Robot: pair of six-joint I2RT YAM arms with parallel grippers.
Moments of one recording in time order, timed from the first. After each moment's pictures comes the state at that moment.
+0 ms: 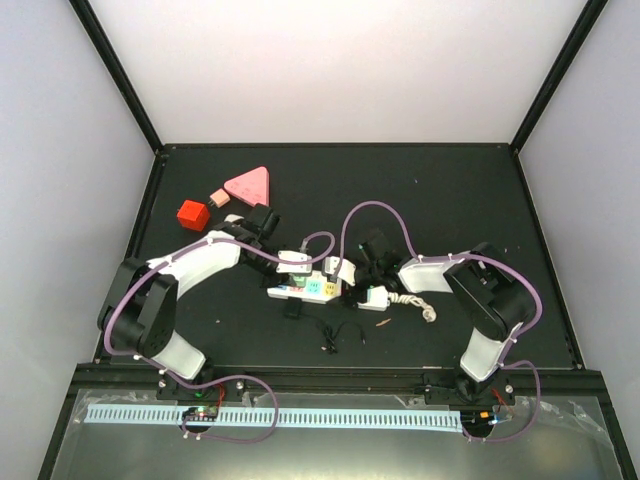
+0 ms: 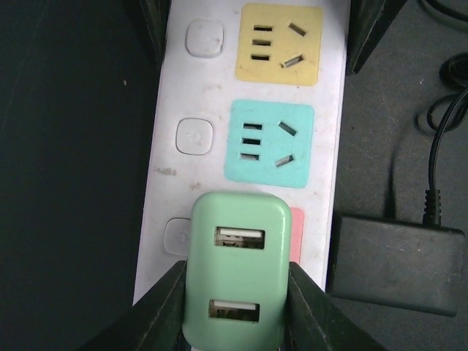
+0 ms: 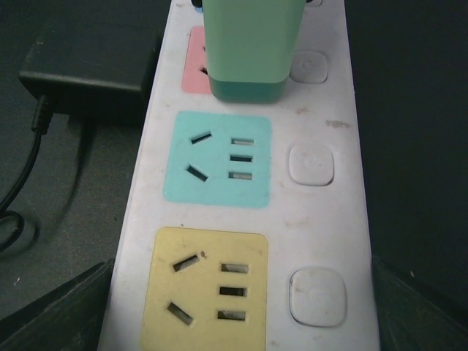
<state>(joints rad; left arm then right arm) -0.46 1.55 0.94 -0.65 0.42 1.05 0.68 1.75 0.75 0.11 -0.57 -0.66</state>
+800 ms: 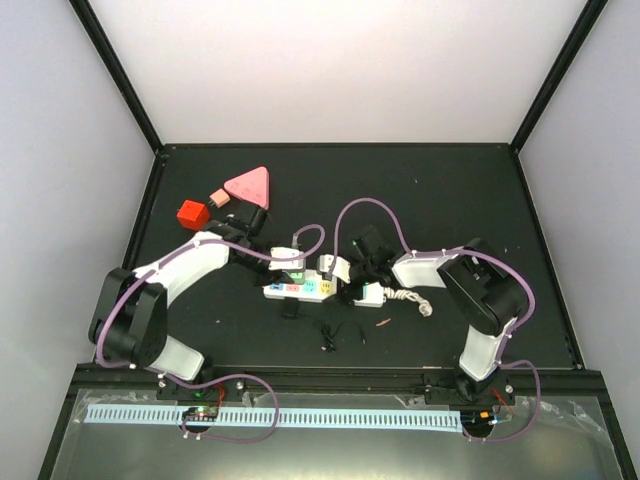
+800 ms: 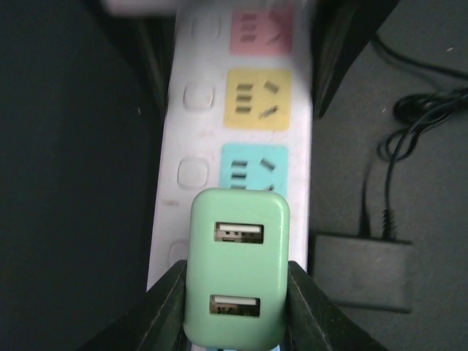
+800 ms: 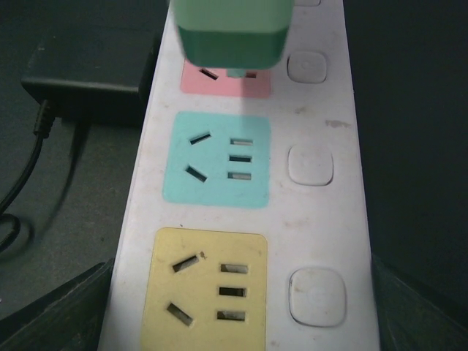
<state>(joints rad) -0.39 1.51 0.94 -0.70 0.53 1.10 0.69 1.80 0.81 0.06 -0.58 -0.68</state>
